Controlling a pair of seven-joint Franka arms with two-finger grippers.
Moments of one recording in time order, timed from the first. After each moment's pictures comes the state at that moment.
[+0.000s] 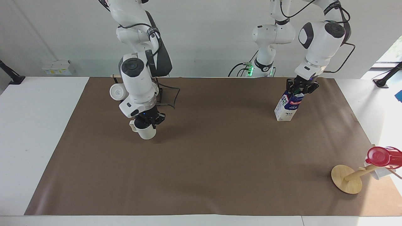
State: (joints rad) left arm -0.10 -0.33 0.05 -2.34 0.01 2.04 0.12; right arm 0.23 0.22 0.05 -1.81 -0.02 2.05 0.36
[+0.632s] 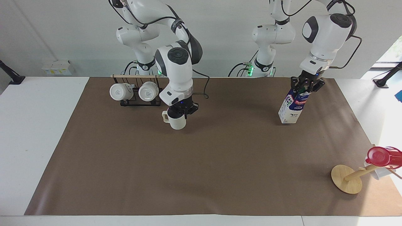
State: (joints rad) left arm -0.10 -0.33 0.05 -2.24 0.01 2.04 0.11; right arm 0.46 0.23 0.06 -1.80 -0.02 2.05 0.59
